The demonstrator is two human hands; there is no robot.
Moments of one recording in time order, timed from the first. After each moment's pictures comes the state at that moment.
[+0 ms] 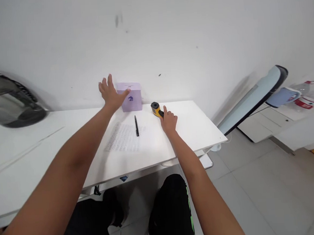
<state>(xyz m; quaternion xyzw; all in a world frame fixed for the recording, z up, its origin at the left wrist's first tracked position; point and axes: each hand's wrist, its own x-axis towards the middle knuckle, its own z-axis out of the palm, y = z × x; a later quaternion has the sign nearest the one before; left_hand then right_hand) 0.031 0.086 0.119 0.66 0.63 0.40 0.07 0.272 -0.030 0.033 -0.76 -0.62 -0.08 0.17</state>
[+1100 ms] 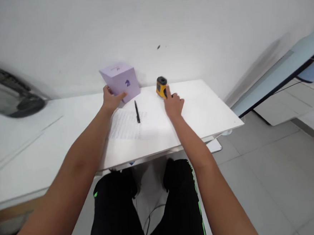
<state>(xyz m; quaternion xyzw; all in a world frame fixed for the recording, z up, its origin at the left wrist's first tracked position) 0.013 0.090 0.016 0.53 0.52 0.57 0.35 0.274 -0.031 0.034 -0.79 -0.58 -0.09 0.17</state>
